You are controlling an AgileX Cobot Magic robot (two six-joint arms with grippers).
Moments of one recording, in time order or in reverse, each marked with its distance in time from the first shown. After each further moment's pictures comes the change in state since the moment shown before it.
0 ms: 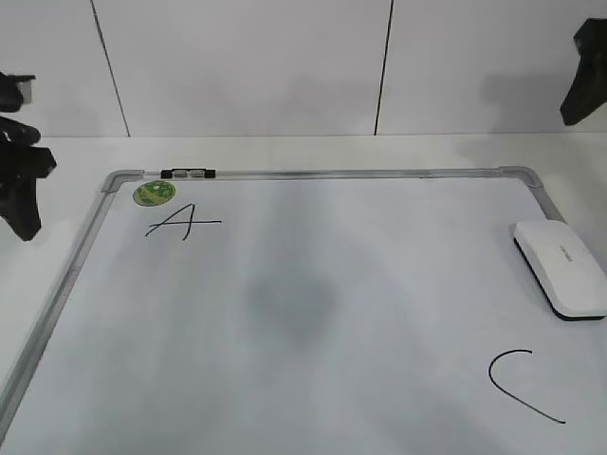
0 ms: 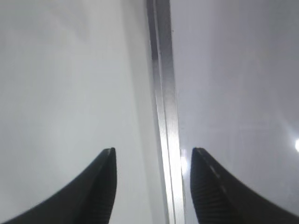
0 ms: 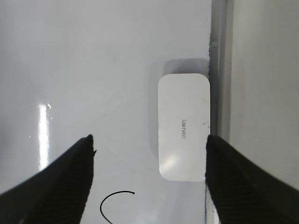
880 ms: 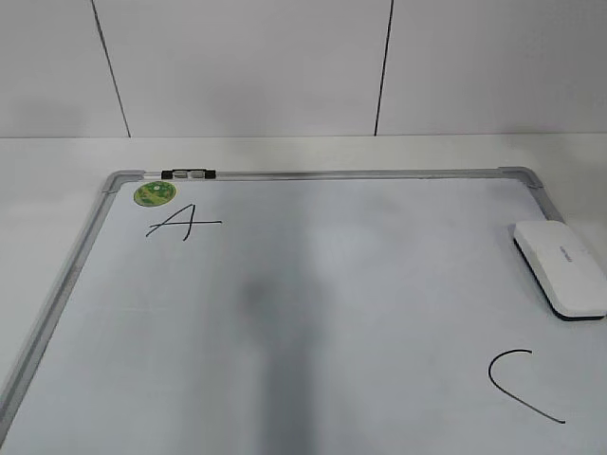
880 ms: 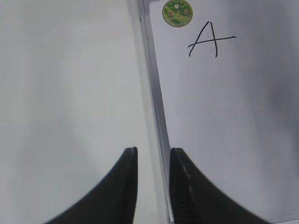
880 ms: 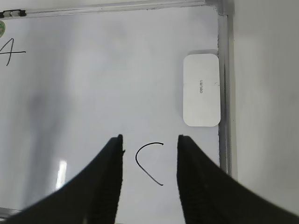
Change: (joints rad) left arm 0.000 -0.633 0.067 0.021 0.045 0.000; right arm 0.000 -0.657 0.304 0.069 0.027 0.004
